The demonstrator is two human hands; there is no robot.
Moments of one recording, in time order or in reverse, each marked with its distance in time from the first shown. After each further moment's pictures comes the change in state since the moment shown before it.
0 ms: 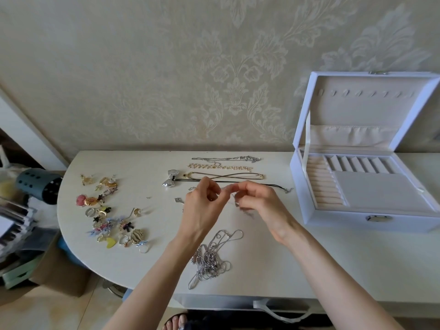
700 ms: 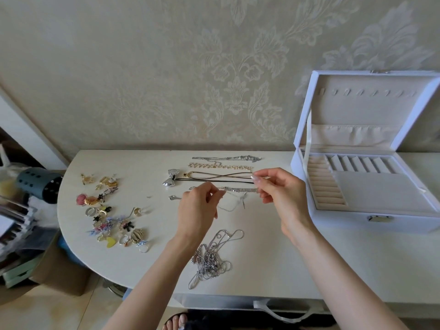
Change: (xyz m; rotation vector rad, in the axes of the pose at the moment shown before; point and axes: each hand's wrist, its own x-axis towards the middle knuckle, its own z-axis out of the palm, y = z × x) left_hand 0.001 -0.011 -0.003 0.180 -0.019 0.069; right_hand 0.000 -0.005 -0.012 0.153 0.457 -0.090
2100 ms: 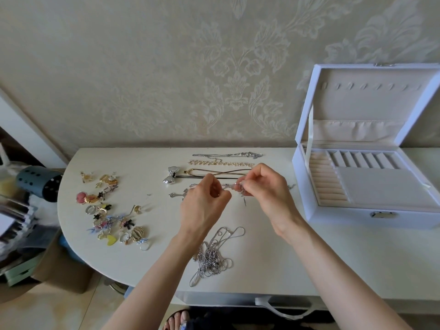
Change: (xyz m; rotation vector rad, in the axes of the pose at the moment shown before) left_hand -0.001 0.014 0.000 0.023 -0.018 -0.082; right_hand -0.007 -0.001 0.017 -0.079 -0.227 -0.072
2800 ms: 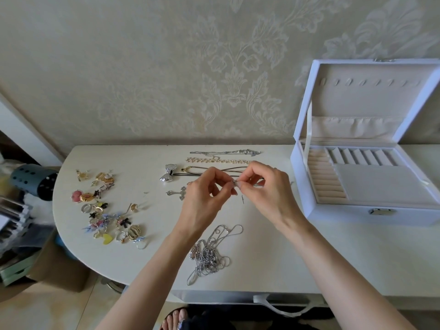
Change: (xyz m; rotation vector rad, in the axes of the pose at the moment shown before) left_hand -0.005 0.004 -0.007 -0.381 -0.111 0.181; right_hand 0.003 0.001 -0.006 -0.546 0.059 -0.226
